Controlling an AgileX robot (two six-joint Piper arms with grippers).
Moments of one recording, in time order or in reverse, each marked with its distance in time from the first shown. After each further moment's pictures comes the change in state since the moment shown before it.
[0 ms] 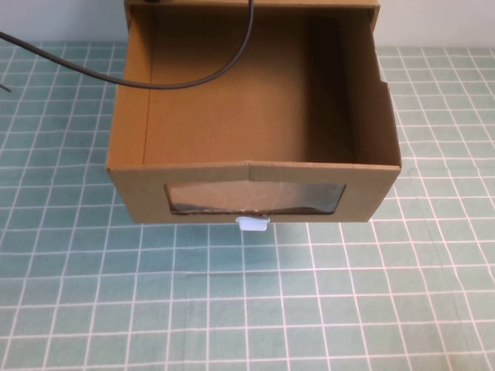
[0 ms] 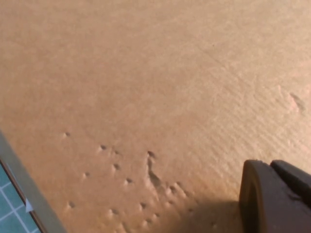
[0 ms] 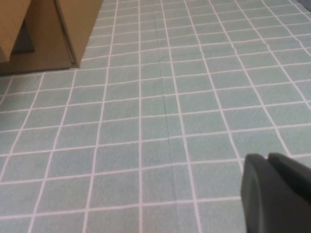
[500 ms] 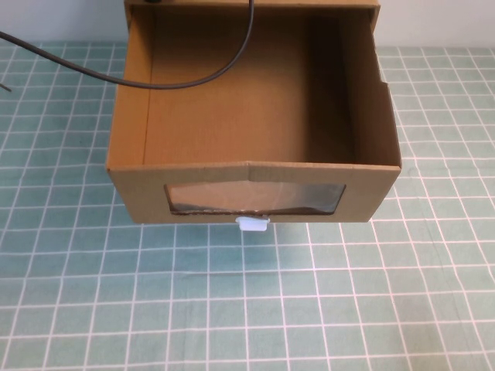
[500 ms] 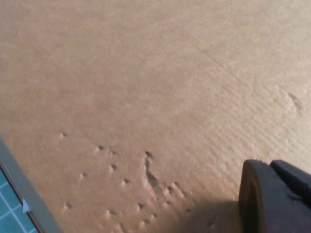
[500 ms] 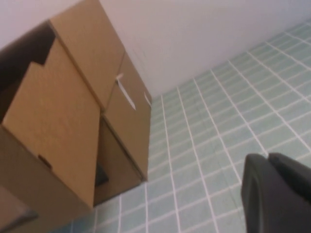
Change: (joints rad) right arm 0.000 0.000 0.000 0.381 -0.255 0.002; left arm 0.000 0.002 -0.003 -0.006 0.007 0.004
